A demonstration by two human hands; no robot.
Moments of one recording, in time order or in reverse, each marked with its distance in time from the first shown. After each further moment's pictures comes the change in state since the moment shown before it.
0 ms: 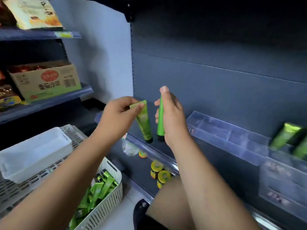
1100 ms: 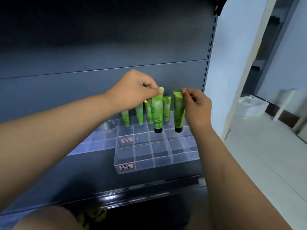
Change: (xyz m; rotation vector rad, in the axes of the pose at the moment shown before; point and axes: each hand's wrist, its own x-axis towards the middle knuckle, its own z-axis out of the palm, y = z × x) left_hand -0.039 0.272 0.400 -0.128 -0.899 0.565; right_hand -0.128 -0.113 -0.494 -0.607 0.983 -0.447
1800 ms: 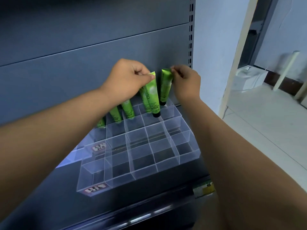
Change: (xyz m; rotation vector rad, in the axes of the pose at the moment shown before) left_hand 0.099 -0.053 0.104 0.001 0.054 -0.049; right_hand 0.102 0.116 0.003 -0.156 0.036 0.059
